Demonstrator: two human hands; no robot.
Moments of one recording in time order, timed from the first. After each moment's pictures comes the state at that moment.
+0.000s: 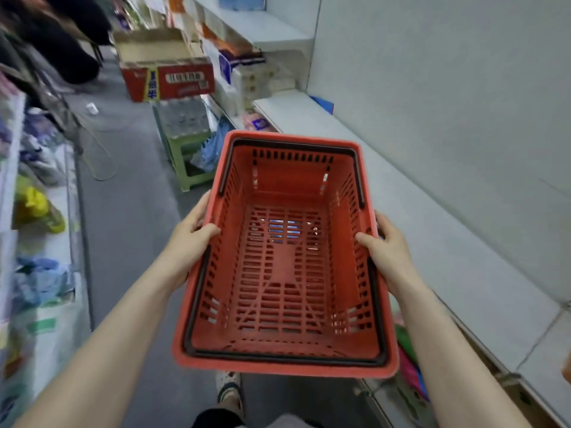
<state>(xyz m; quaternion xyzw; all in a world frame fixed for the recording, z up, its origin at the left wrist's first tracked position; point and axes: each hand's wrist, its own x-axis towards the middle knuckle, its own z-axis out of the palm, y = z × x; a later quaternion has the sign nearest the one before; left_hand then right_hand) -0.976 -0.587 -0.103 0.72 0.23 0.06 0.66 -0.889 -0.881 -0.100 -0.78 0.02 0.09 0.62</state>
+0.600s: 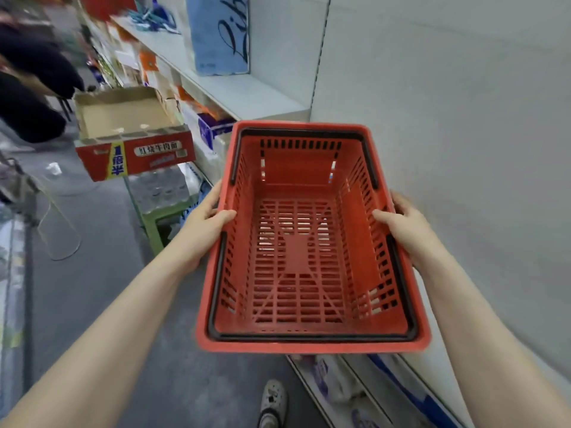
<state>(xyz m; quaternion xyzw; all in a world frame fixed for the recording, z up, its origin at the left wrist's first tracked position) -0.613 -0.441 -0.049 0.73 0.12 0.04 0.67 -0.527 -0.752 -0.036 -0.79 0.02 0.06 0.61</state>
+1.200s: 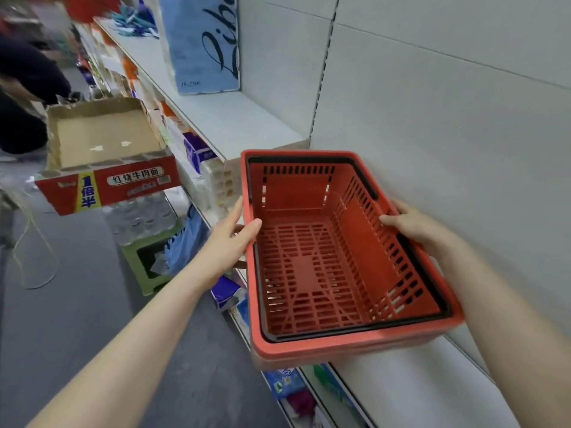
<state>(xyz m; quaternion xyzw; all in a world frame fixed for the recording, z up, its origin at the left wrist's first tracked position) -0.417 -0.436 -0.055 0.79 0.04 0.02 0.62 -0.283 -0.751 -0.026 -0.87 0.02 0.17 0.46</state>
